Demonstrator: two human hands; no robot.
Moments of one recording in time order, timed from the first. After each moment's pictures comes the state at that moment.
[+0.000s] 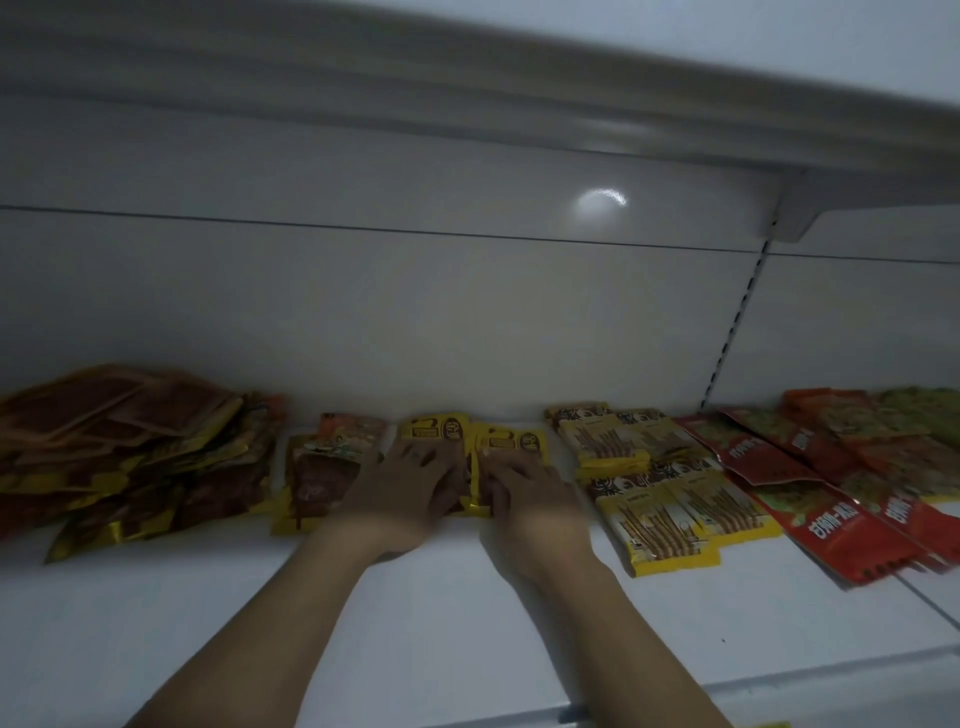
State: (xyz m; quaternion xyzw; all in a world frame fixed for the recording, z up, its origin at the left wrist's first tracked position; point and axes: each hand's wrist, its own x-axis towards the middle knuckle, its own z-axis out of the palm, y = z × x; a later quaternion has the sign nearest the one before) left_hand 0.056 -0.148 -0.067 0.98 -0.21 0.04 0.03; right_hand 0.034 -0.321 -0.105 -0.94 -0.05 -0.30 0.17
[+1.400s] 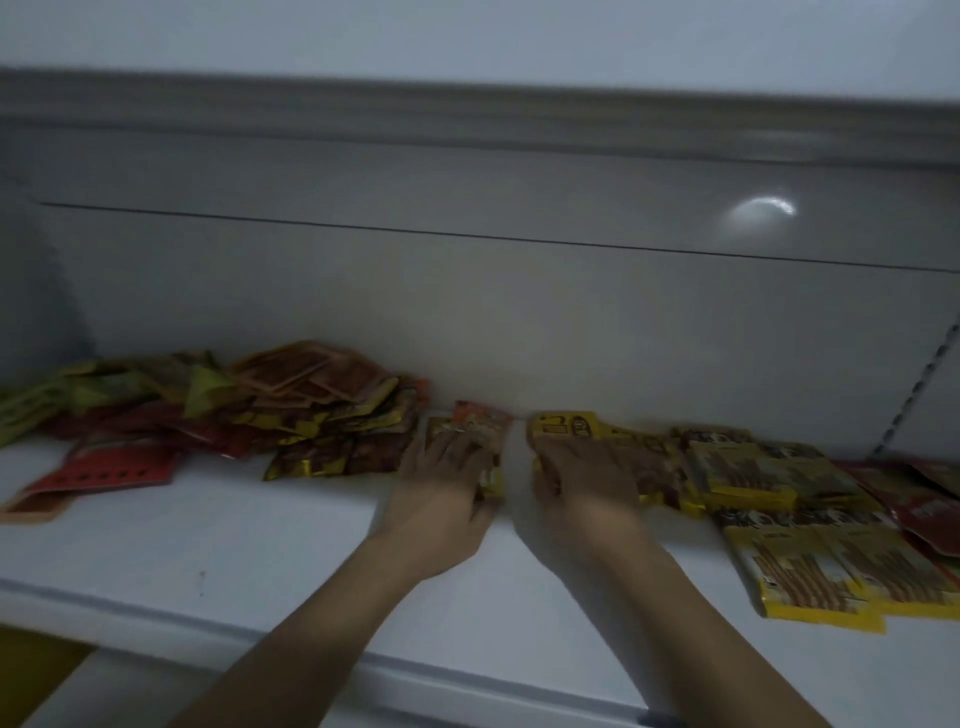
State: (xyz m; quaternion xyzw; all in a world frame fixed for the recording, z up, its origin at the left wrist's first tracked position) left_hand -0.001 -0.084 -0.082 0.96 -0.11 0.24 0.01; right_hand 0.032 -0.266 -0.069 -0.93 -0.21 -0.26 0.16
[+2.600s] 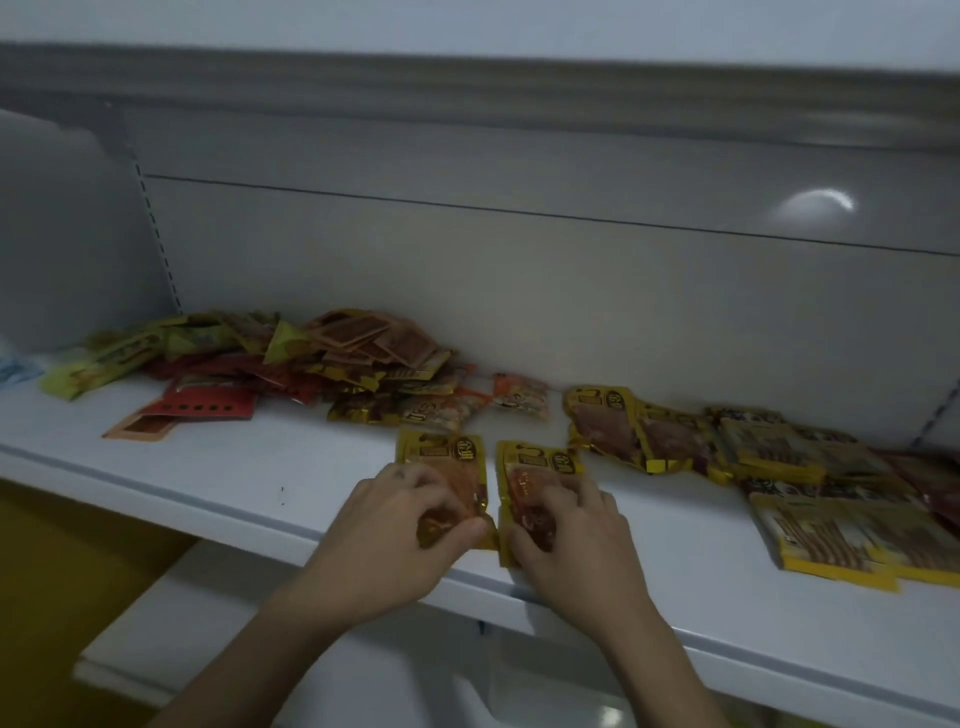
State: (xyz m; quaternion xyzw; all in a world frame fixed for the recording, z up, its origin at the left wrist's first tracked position) left_hand -0.135 -0.043 -0.067 0.97 -0.04 0.15 0.19; right_hand -0.086 -0.240 -0.075 -0.96 -0.18 -0.09 0.20
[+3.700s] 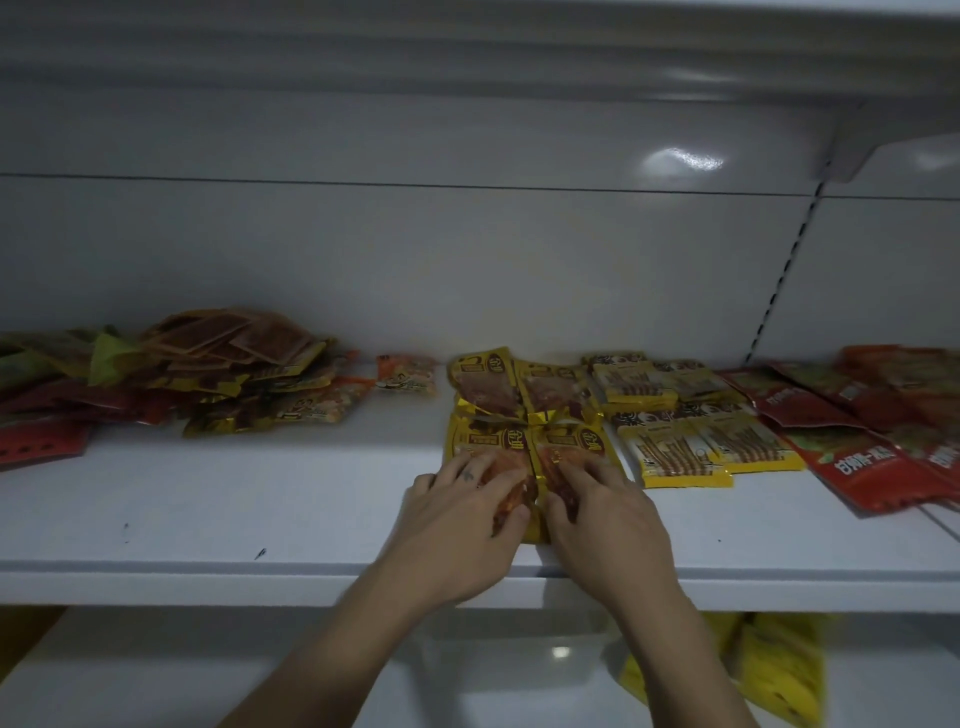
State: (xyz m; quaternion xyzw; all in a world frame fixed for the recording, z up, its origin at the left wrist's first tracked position) left_hand -0.093 -0.180 -0.077 0.98 -0.16 0.04 0.13; right_hand -0.092 -0.343 -0.085 -0.98 0.00 -0.11 0.17
